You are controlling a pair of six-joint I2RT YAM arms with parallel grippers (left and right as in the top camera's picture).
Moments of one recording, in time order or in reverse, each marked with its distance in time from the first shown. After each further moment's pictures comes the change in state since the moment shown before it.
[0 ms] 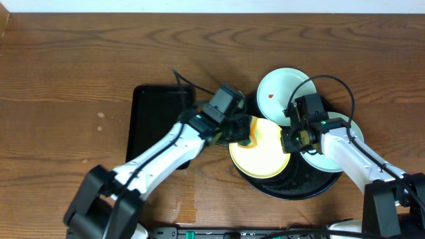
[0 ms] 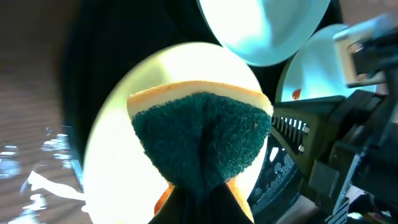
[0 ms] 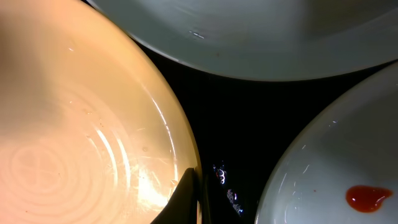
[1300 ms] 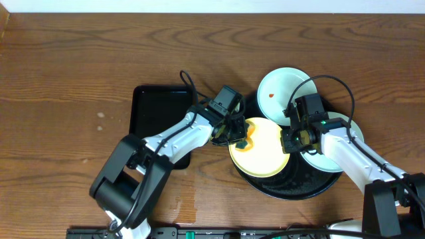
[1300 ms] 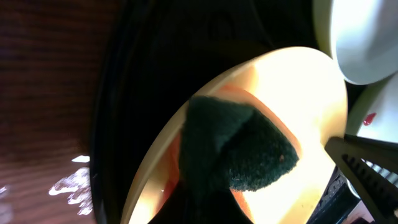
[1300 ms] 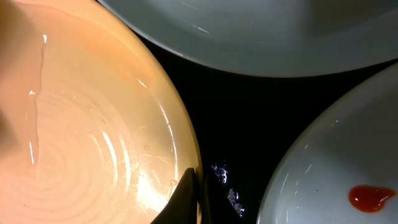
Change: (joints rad) left arm 0.051 0.190 0.018 0.020 0.035 -0.025; right arm 0.000 0.000 0.000 -0.003 -0.001 0.000
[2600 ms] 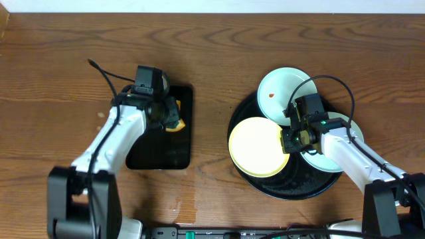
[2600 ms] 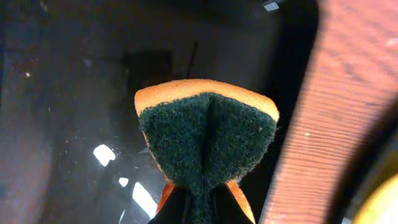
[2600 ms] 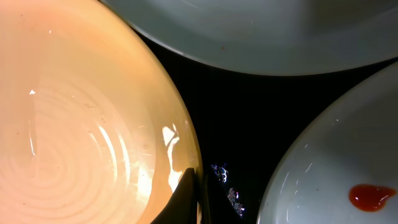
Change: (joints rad) left arm 0.489 -0.199 -0.055 -0.233 -0.204 0.377; right arm 0.000 0.000 0.000 -0.002 0.000 0.000
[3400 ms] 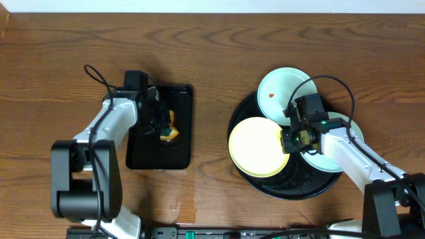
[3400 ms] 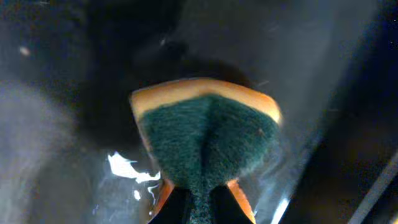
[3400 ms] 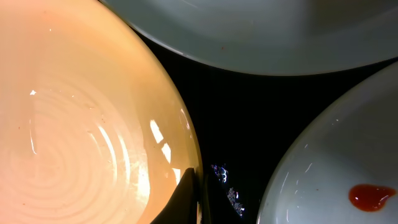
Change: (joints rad) left arm 0.120 0.117 0.000 -0.020 0.116 0.068; right arm 0.000 0.000 0.000 0.000 0.000 0.000
